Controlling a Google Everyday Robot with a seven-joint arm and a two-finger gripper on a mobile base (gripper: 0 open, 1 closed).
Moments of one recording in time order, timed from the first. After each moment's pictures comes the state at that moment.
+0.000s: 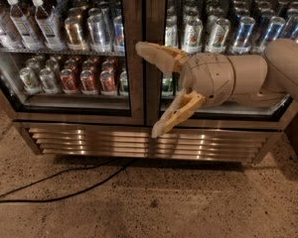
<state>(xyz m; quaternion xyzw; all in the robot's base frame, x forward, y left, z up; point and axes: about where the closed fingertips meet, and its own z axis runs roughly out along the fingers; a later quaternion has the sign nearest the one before) 0.427 0.002 0.990 -0.56 0.39 0.50 0.53</state>
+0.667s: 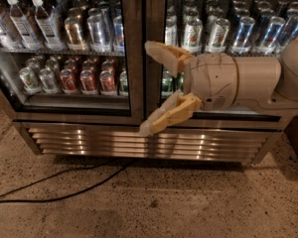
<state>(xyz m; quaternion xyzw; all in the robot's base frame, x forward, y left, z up) 0.431 0.006 0.990 -0.55 0.47 0.42 0.55</state>
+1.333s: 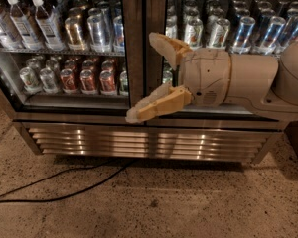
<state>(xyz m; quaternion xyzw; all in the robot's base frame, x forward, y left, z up) 0.454 0.009 0.997 -0.51 0.51 0.37 0.59</state>
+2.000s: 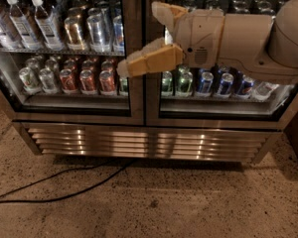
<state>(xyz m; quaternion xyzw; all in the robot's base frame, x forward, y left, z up) 0.514 0.009 1.036 -0.48 0.56 0.34 0.59</state>
